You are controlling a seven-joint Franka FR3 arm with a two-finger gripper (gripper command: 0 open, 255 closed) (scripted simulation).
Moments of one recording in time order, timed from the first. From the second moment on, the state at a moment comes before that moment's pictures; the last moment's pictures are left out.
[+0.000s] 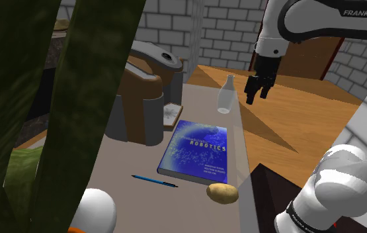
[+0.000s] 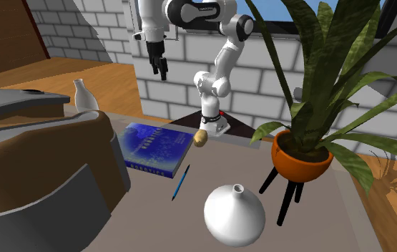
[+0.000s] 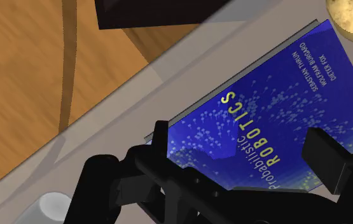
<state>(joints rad) 0.01 -0.75 -0.06 -2.31 -0.06 1.53 0.07</state>
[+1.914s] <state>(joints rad) 0.42 -0.64 0.41 -2.81 0.06 2.22 0.08</state>
